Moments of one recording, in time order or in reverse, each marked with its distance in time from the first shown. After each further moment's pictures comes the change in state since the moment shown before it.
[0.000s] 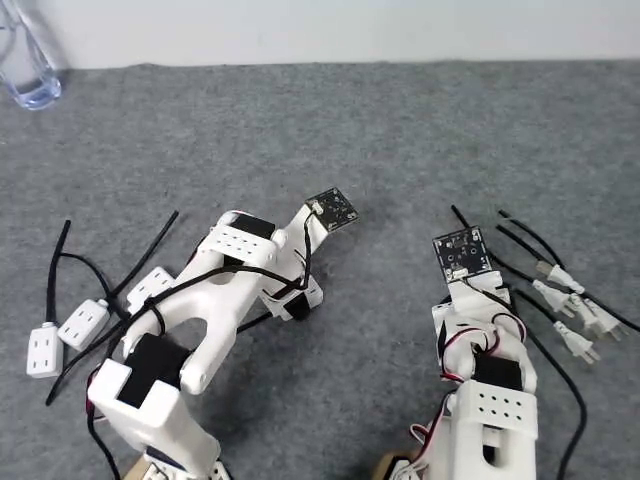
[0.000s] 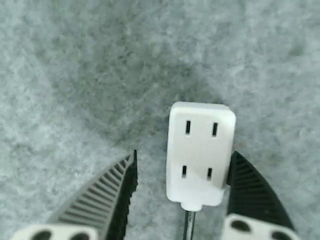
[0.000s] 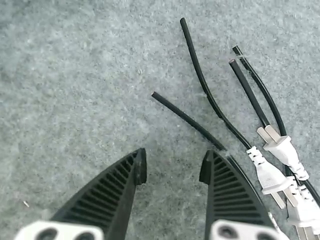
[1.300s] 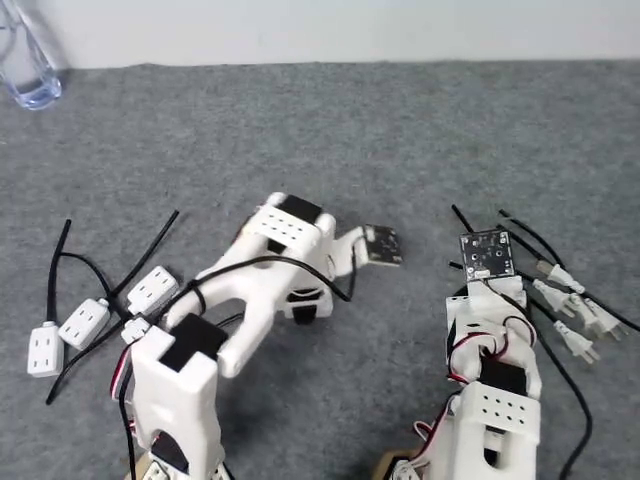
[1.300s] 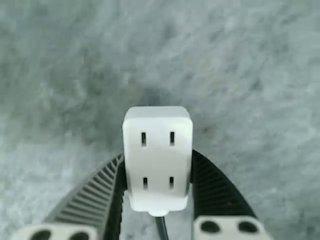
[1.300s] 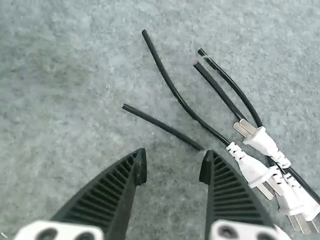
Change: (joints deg) left arm 9.1 12.1 -20.0 20.8 -20.7; right arm 4.4 0.0 2.1 -7.2 -4.8
